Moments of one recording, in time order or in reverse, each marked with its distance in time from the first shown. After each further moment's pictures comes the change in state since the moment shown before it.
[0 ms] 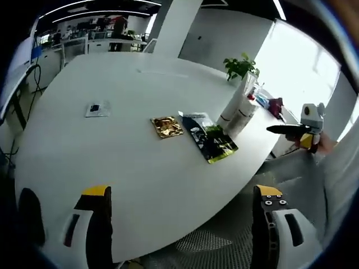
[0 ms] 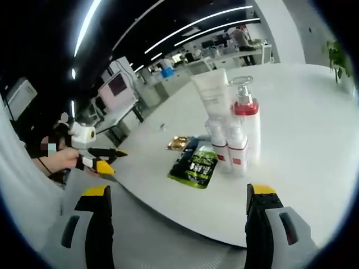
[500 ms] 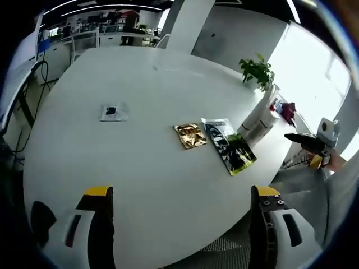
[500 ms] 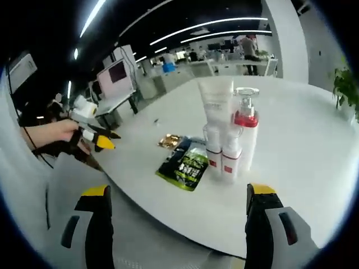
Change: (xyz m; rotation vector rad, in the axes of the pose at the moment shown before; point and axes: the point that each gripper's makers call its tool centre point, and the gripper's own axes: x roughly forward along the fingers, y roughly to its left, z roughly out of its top) left arm 0.010 0.053 0.034 -0.053 0.063 0.113; right arm 0.001 -0.010 0.003 -0.123 0.029 -0.079
